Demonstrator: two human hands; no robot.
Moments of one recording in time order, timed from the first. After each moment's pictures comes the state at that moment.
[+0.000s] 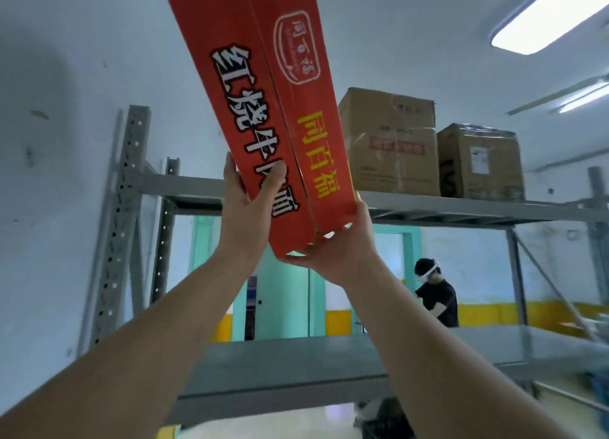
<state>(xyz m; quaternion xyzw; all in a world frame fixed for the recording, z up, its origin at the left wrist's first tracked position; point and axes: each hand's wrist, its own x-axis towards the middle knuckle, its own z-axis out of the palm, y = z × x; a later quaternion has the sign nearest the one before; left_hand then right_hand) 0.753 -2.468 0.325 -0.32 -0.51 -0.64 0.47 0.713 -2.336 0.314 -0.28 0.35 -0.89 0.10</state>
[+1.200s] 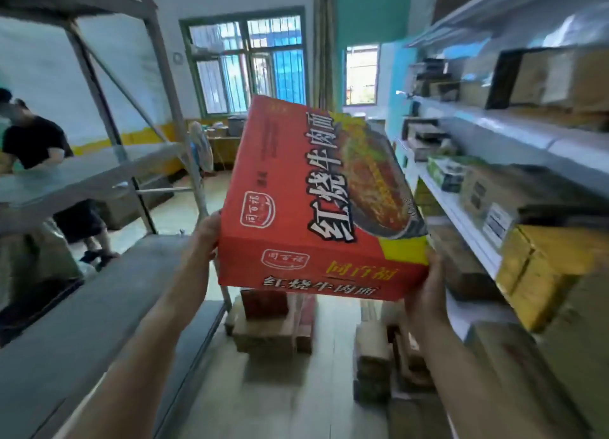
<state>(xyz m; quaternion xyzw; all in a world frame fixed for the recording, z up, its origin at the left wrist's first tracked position) 0.797 -1.945 -0.005 -0.47 -0.58 -0.63 -0.20 1.054 -1.776 -0.099 0.32 0.30 -0.64 -0.63</state>
